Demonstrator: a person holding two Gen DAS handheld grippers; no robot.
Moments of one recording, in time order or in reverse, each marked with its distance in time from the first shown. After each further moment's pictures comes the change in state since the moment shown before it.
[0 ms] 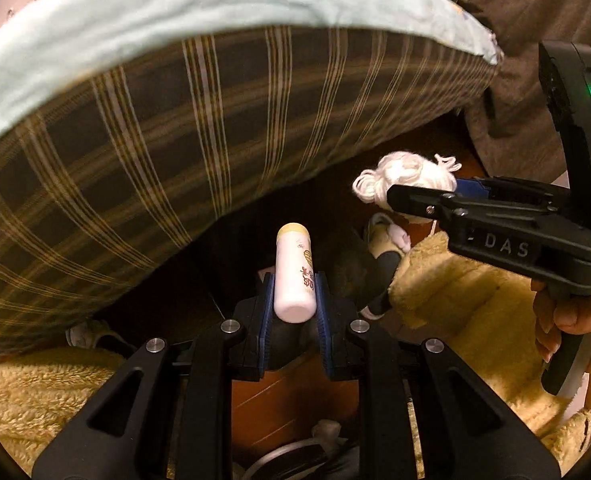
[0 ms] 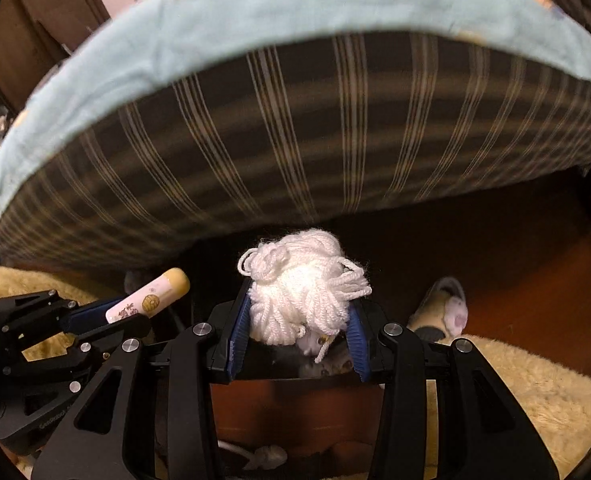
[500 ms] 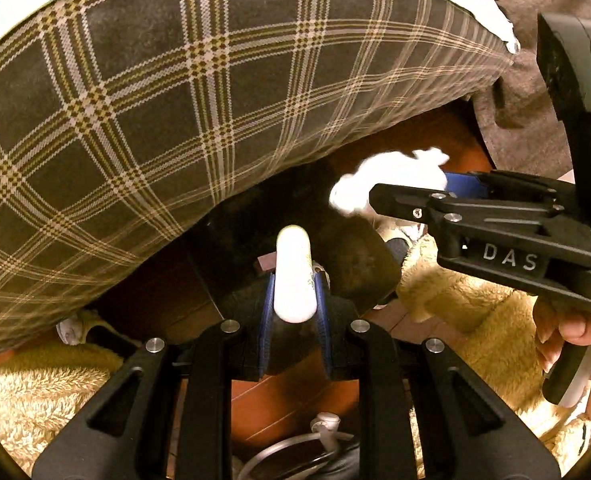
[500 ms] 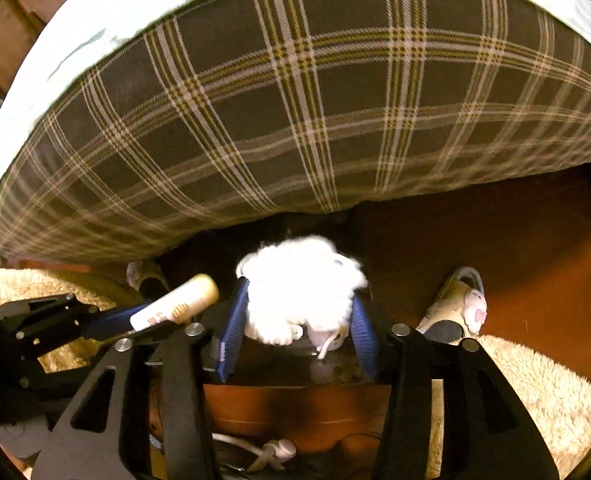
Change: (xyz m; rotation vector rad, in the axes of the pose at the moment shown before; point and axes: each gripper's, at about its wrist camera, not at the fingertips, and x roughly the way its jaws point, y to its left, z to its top) left arm 0.033 0.012 0.011 -0.028 0.075 -0.014; right arm 0.034 0.015 0.020 0.004 0.073 0.035
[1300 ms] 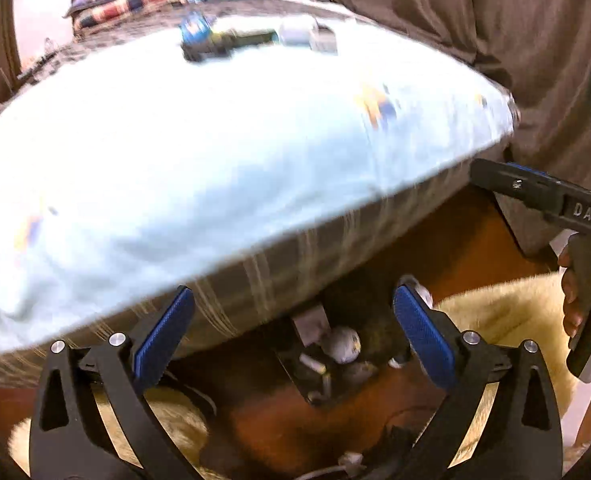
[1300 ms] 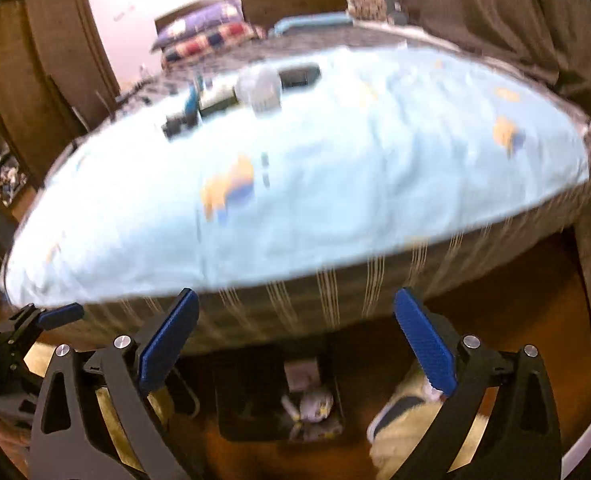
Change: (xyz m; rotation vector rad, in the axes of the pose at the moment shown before) left arm -0.137 0.015 0.041 -0.007 -0.287 0.138; right arm -0.151 -0.004 0.046 0.011 -0.389 -0.035
